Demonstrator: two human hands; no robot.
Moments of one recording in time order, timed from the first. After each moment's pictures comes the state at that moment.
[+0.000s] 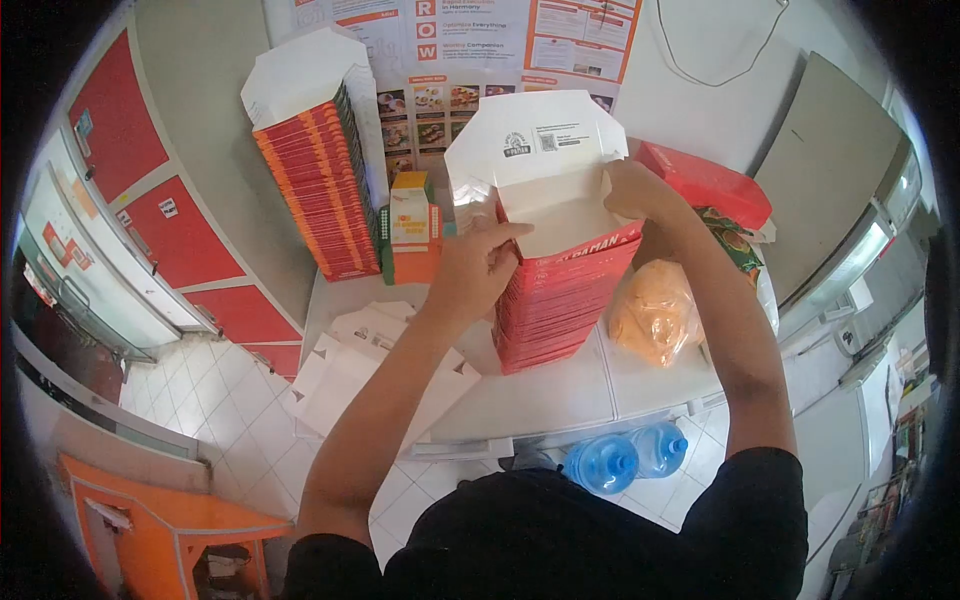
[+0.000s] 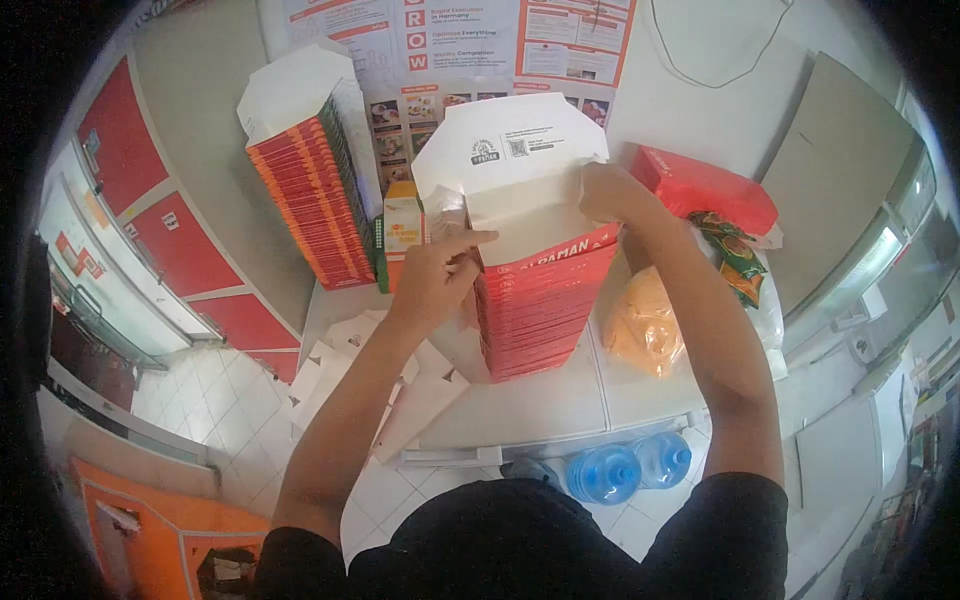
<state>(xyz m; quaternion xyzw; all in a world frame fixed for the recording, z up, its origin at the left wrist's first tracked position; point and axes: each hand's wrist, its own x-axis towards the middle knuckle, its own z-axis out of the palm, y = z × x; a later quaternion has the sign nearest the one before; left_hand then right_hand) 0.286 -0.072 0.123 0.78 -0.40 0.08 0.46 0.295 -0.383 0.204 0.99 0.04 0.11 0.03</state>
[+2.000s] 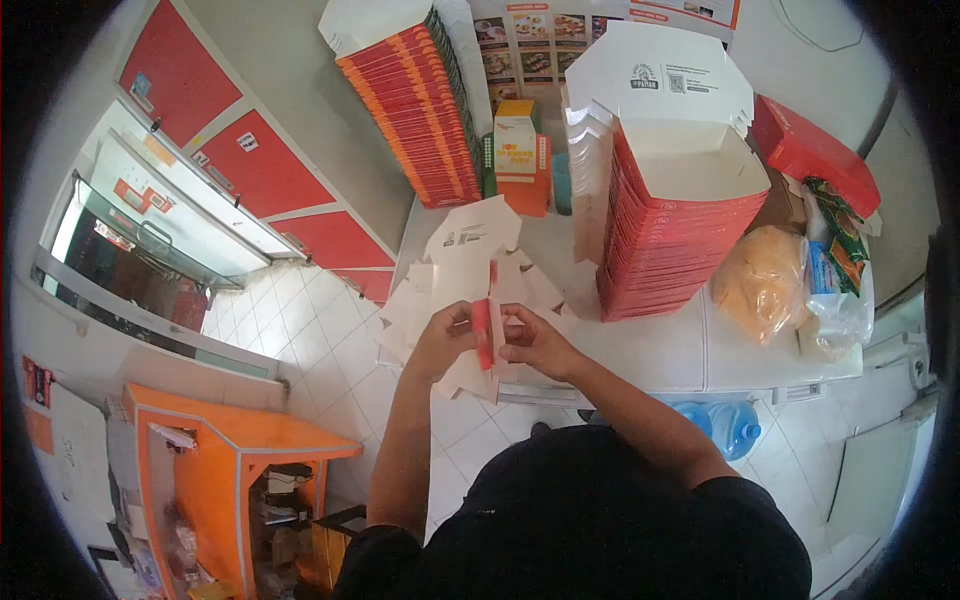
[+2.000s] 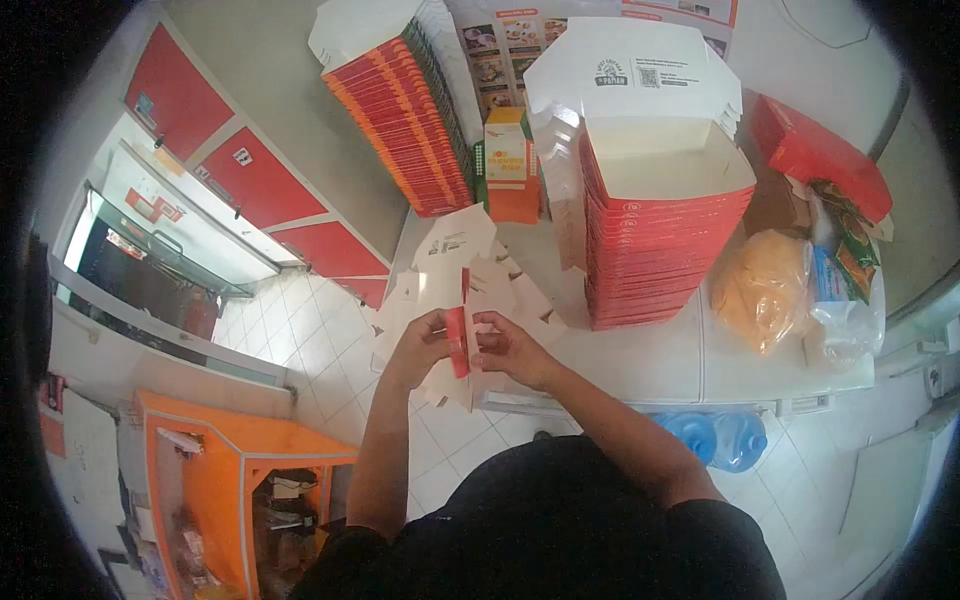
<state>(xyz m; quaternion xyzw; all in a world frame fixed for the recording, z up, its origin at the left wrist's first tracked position) 0.218 0.137 -0.052 0.67 -0.12 -0.20 0.70 0.193 -0.090 -0.092 0.51 0.13 -0.27 -0.81</state>
